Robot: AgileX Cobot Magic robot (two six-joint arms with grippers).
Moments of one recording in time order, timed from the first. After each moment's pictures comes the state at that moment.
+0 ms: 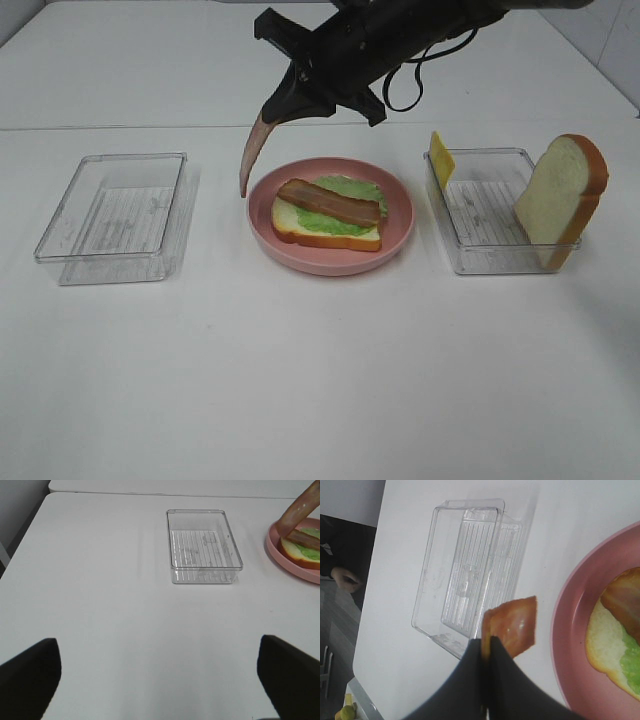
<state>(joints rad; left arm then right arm) 0.08 -0.01 -0.52 -0.03 1.08 -0.01 0.41 2.18 -1.76 0.85 0.79 -0.27</state>
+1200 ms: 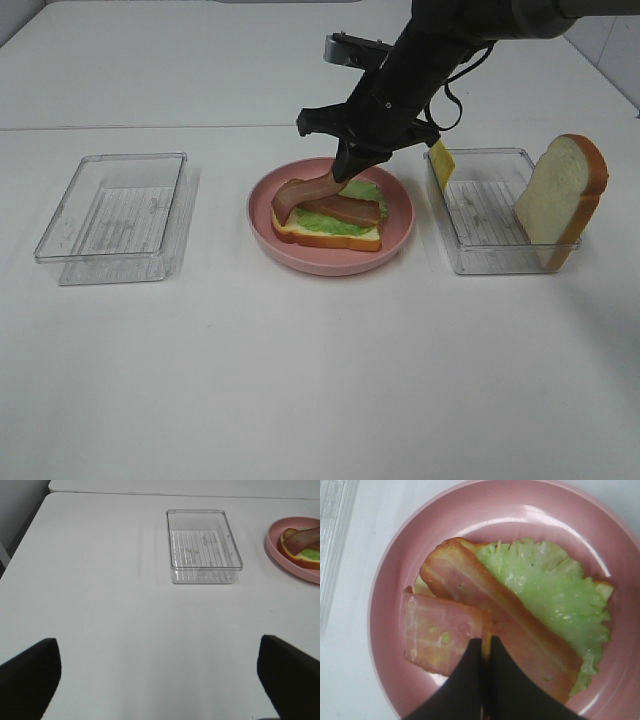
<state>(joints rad) 0.08 -0.01 -0.52 -0.03 1.08 -0.01 0.41 2.24 -1.77 0.30 0.79 -0.09</state>
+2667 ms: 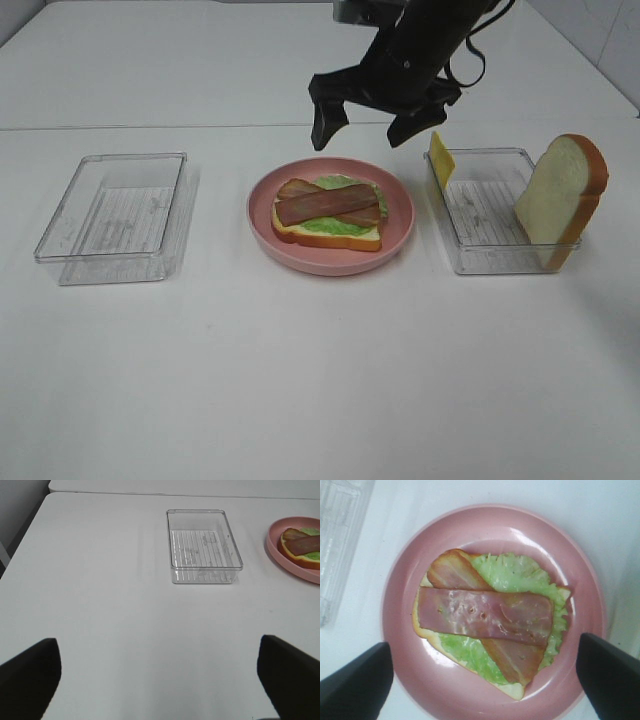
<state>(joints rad) 0.08 -0.01 -0.52 -0.03 1.08 -0.01 0.41 2.14 -1.80 0.20 0.87 -0.06</state>
